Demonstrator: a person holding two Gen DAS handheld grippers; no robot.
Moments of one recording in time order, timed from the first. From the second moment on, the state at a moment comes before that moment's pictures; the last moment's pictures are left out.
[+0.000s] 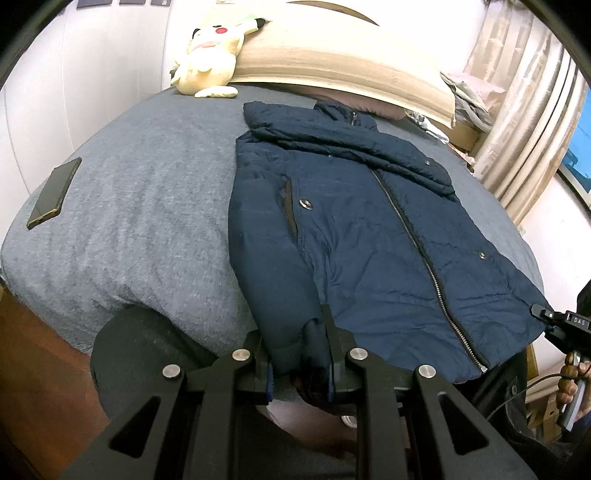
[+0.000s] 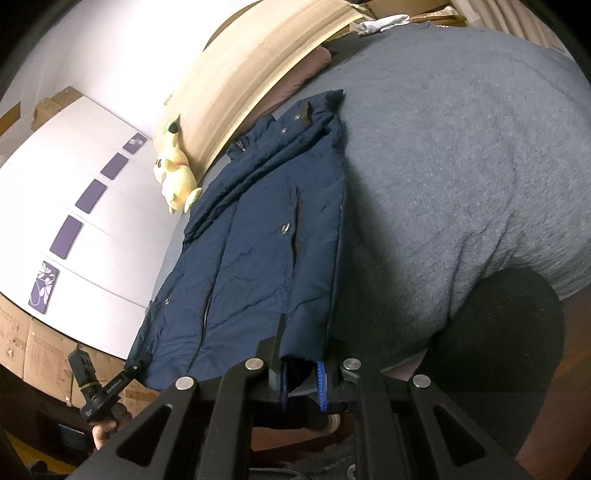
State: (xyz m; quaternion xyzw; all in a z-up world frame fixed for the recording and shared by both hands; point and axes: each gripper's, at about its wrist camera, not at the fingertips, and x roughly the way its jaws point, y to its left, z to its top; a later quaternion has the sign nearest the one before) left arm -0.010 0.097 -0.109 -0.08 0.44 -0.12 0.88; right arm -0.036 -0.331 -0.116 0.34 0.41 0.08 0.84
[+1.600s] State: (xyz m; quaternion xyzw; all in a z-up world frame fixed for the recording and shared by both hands) left arm -0.004 0.096 -0.068 -0.08 0.40 -0.12 0.91; right arm -0.038 -0.337 -0.077 0.33 0.36 0.10 0.87
